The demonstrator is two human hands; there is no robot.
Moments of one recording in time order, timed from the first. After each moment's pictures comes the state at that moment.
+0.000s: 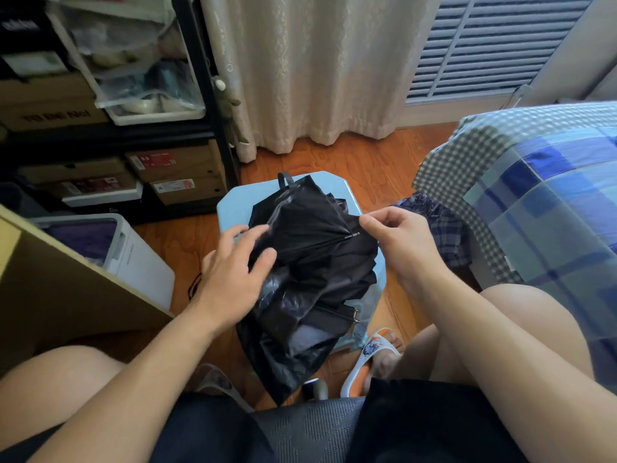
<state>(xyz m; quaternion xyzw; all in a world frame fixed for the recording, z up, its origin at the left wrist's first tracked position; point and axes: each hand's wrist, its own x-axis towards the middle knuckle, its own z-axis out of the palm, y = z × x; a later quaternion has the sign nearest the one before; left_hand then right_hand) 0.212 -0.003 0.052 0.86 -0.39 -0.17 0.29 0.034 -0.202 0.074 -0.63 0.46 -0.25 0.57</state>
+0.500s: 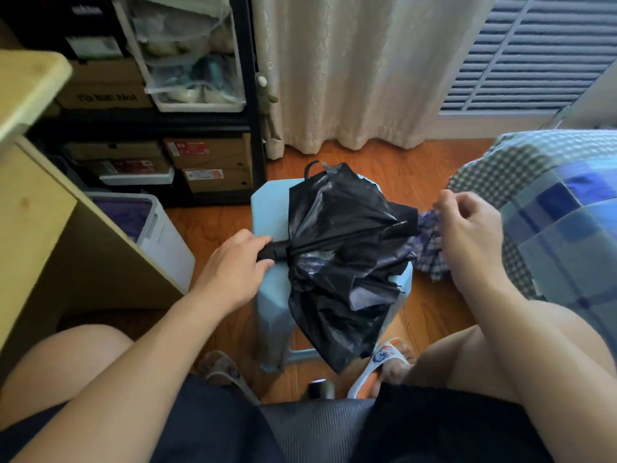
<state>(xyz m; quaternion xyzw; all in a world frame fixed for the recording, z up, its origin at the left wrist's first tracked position) 0.247 0.019 0.039 0.88 -0.40 -0.16 0.18 0.028 -0.214 0.101 -0.71 0.48 -0.36 0.36</state>
